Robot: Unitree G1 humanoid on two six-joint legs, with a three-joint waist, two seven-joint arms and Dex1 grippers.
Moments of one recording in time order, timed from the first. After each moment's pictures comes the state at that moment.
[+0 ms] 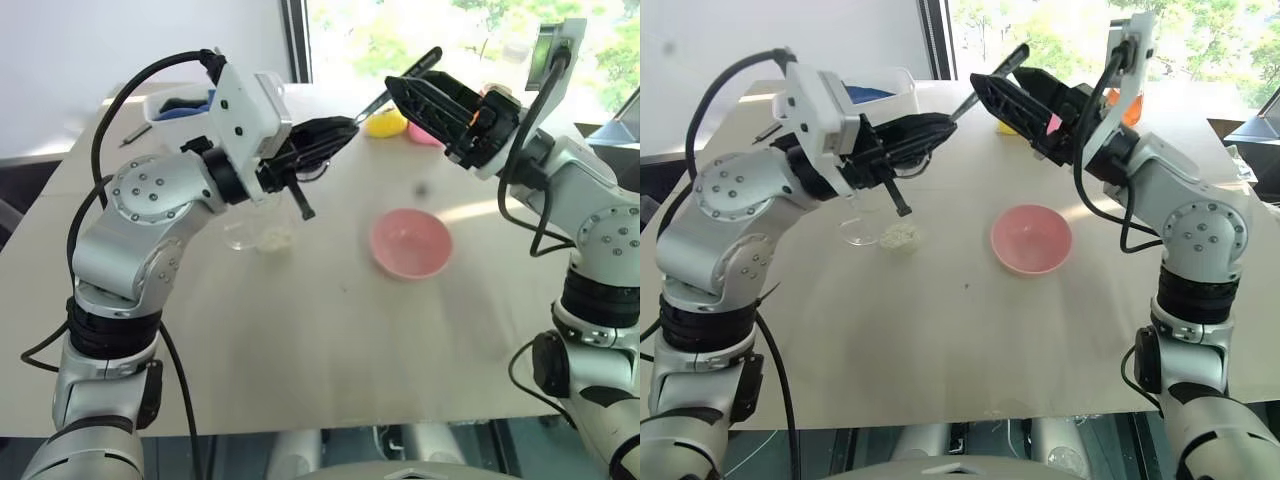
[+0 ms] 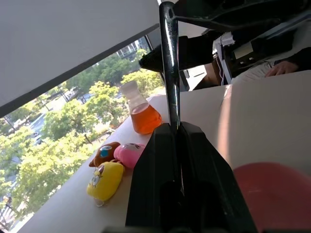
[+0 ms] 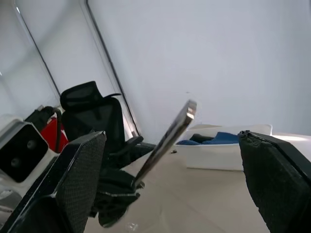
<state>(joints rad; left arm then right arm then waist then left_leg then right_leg) -0.70 0.72 -0.03 -0.45 -0.50 0.50 -0.69 -0.83 -0.35 -0.21 -0.28 1.15 0.89 0.27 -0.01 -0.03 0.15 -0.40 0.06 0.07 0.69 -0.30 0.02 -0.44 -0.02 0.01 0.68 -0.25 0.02</state>
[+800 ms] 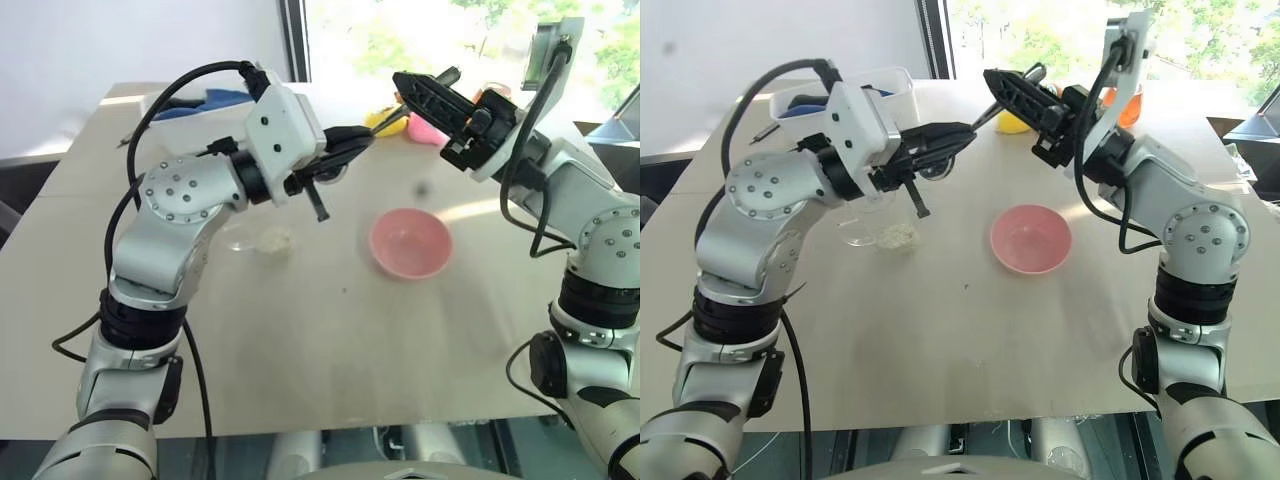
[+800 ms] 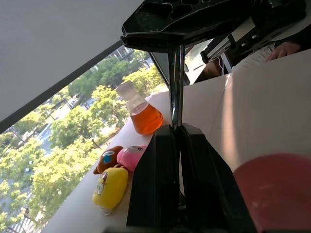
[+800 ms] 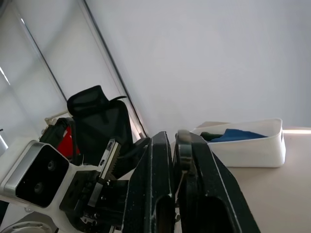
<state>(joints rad) -0.74 0.63 -0.09 -0.39 -0.33 0.43 -0.73 -0.83 -0.36 -0.20 -0.30 1.24 0.91 0.20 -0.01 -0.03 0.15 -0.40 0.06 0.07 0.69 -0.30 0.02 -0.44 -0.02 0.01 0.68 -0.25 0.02</state>
